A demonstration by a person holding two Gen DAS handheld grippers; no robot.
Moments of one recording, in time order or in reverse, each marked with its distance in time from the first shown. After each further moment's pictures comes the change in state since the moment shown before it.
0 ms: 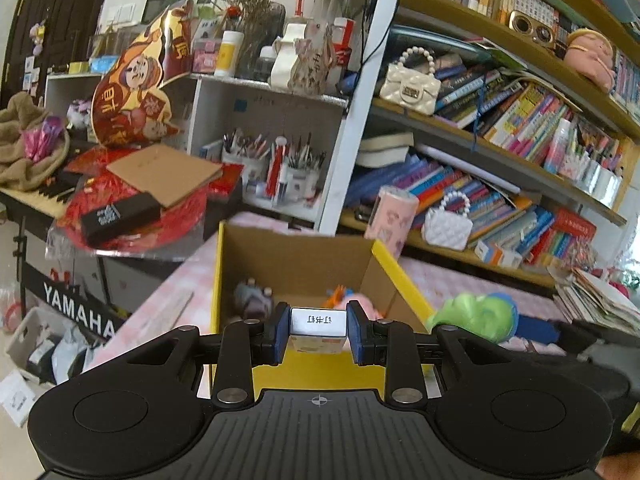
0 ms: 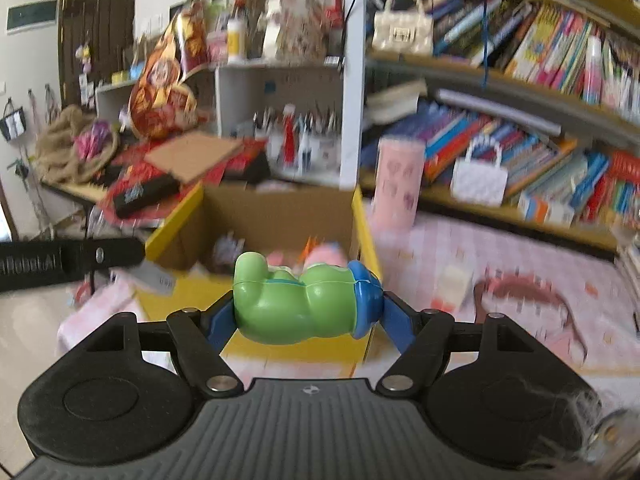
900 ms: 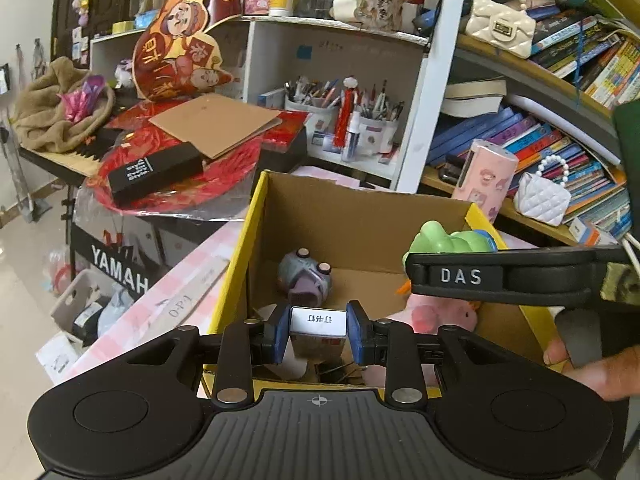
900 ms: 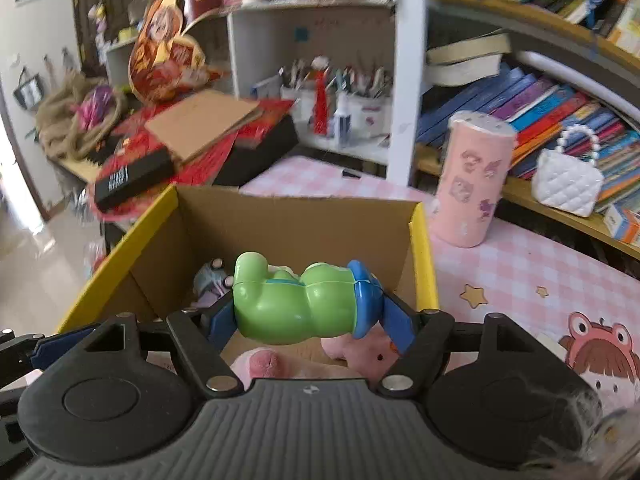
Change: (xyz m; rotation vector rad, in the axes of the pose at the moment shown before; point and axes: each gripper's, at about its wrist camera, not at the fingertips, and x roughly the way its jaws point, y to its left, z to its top) left arm 0.102 0.003 -0.011 -0.045 0.130 0.248; right arm 0.180 0.000 0.053 -0.065 0.217 0.150
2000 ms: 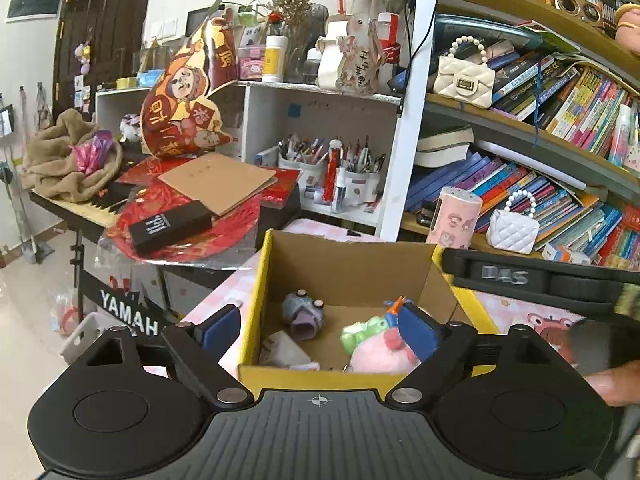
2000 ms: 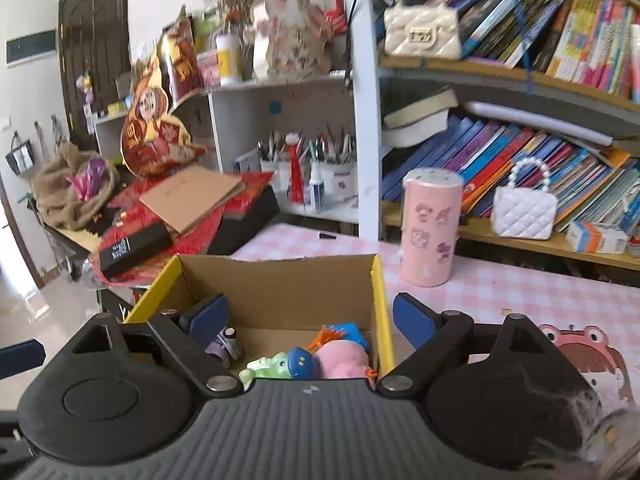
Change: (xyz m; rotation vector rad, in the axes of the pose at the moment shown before) left arm -0.085 -0.003 -0.002 0.046 -0.142 -0.015; right arm -0.093 -0.012 -0.019 0.114 -0.249 -0.052
